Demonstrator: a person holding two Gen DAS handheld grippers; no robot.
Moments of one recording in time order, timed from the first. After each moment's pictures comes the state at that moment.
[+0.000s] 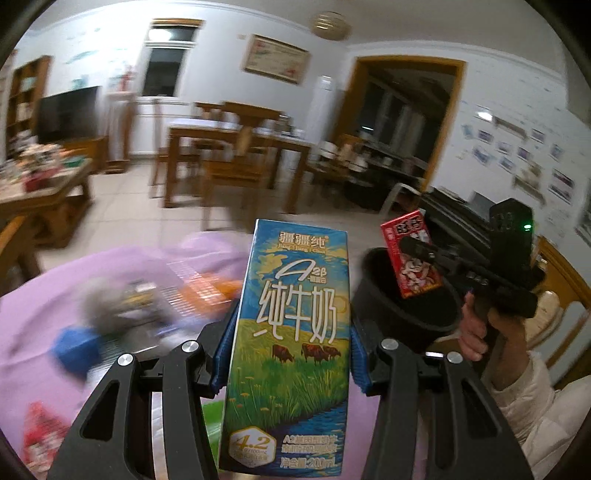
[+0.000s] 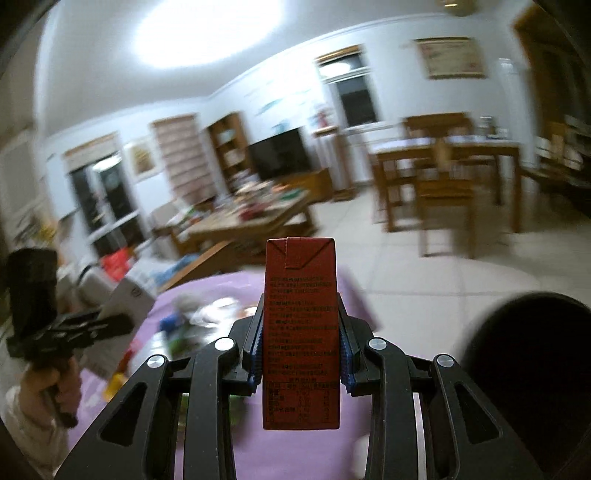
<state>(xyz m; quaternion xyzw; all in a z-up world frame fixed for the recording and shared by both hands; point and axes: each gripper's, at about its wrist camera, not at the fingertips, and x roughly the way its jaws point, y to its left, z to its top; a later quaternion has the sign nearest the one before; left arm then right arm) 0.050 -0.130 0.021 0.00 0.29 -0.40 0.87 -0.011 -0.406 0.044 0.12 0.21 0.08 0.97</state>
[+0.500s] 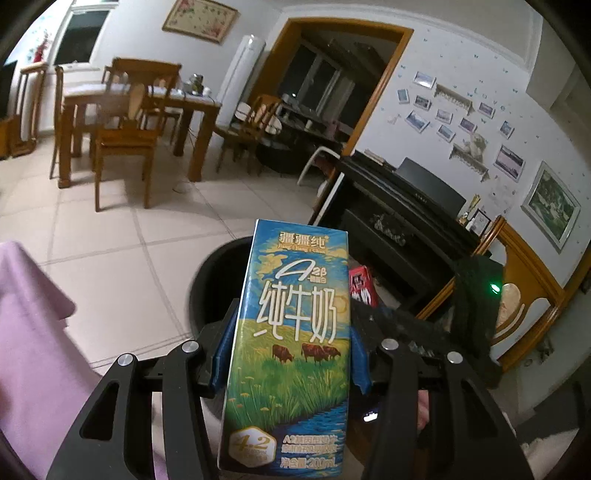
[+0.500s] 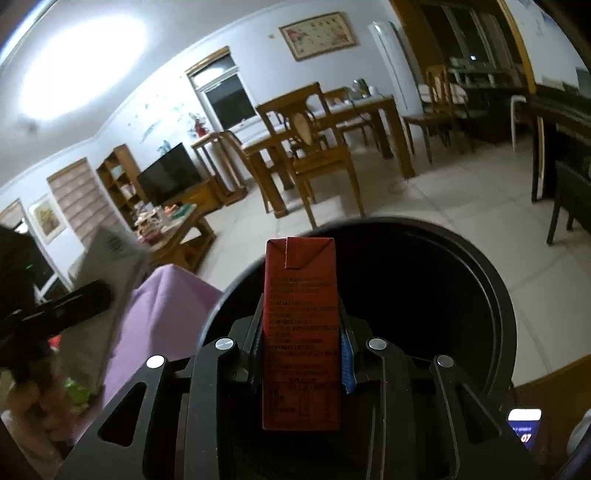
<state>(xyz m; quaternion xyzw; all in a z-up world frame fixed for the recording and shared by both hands) 0.074 -0.385 -0.037 0.00 0.35 -0.53 0.77 -0.069 -0.593 -0.052 0.23 0.24 -0.07 0.94</state>
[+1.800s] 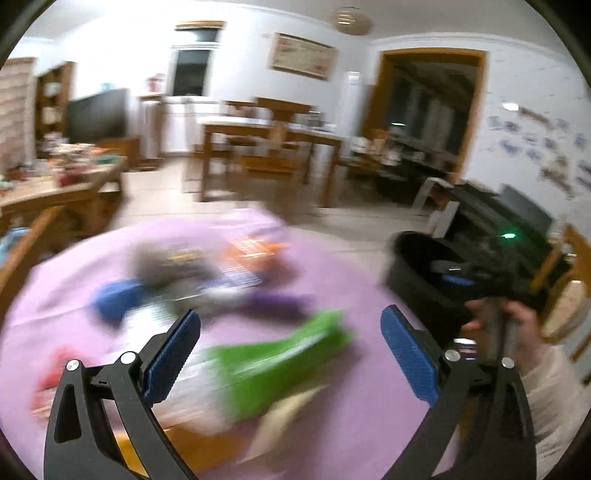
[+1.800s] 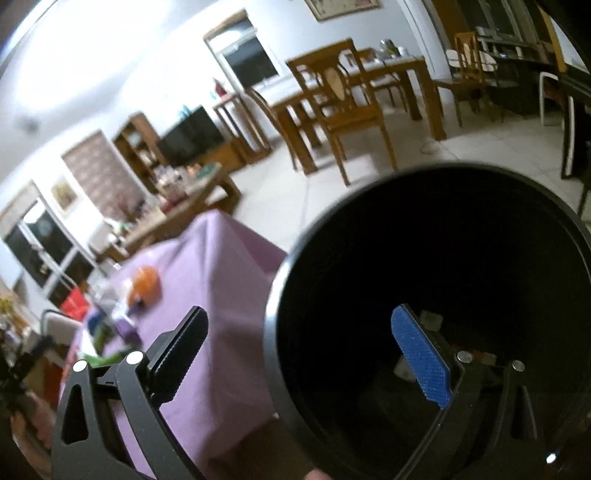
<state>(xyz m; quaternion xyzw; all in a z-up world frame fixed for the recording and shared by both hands) 0.016 -0.060 -0.008 0.02 0.29 -0.28 0.91 -0.023 -0.445 -0.052 0.23 0.33 -0.02 0.91</state>
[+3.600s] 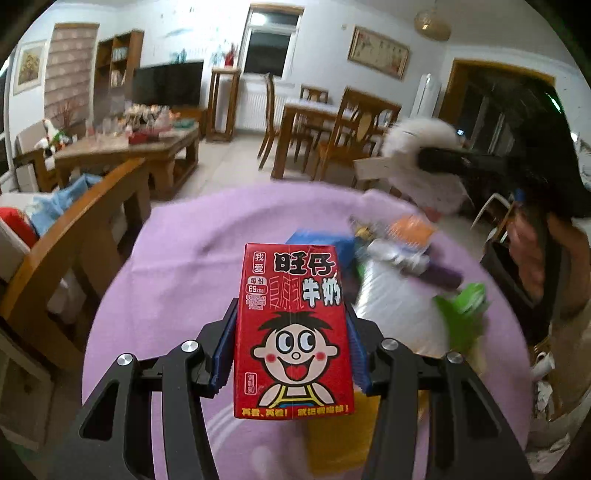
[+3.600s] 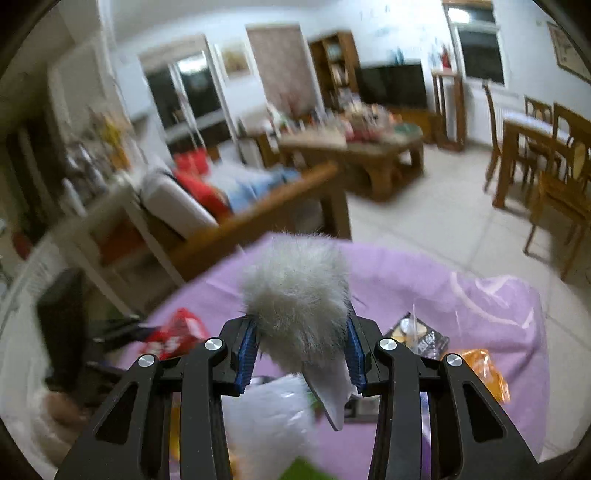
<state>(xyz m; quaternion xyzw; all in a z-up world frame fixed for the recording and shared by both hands) 0.047 0.078 -0.013 -0.02 0.33 -0.20 0.92 0.129 -0.105 0.052 0.02 0.30 0.33 0.90</state>
